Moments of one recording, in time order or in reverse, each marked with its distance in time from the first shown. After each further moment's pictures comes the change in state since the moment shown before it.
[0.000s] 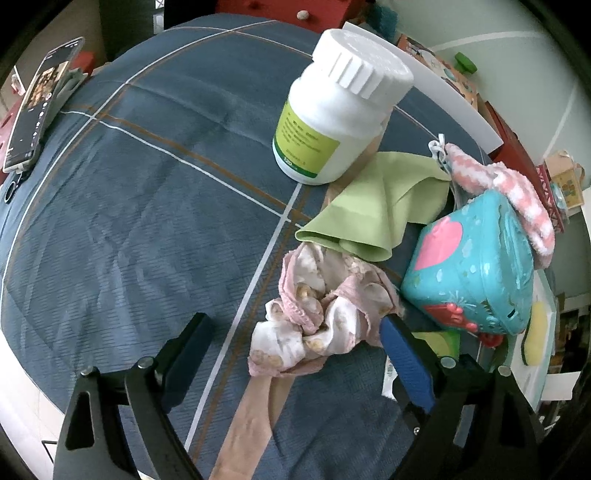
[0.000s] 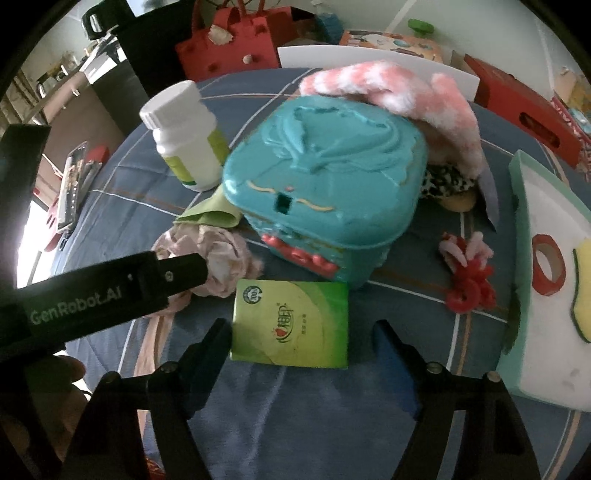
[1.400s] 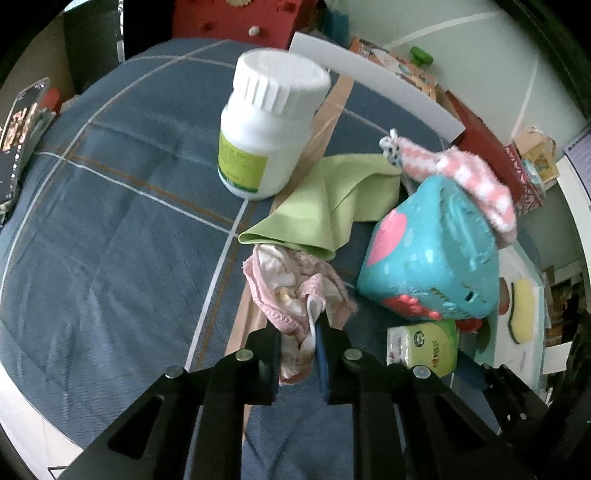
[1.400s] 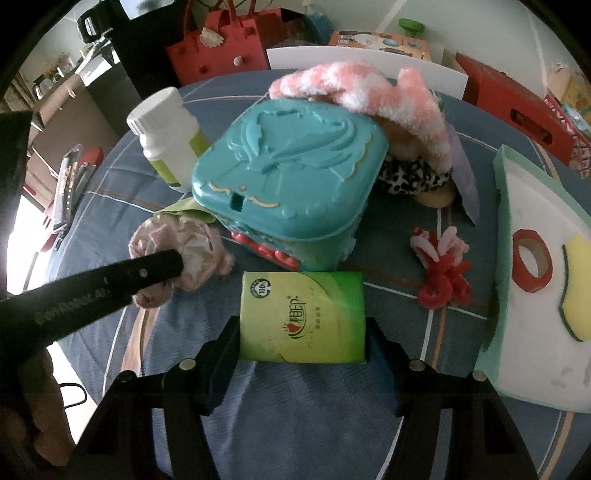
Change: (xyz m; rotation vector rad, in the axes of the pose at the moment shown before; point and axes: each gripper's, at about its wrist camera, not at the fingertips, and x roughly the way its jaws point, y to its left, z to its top) left arm -0.005 -0.034 -0.003 0.121 -0.065 -0.076; right arm -0.009 -0.008 -0.004 0.004 -0.006 -0.019
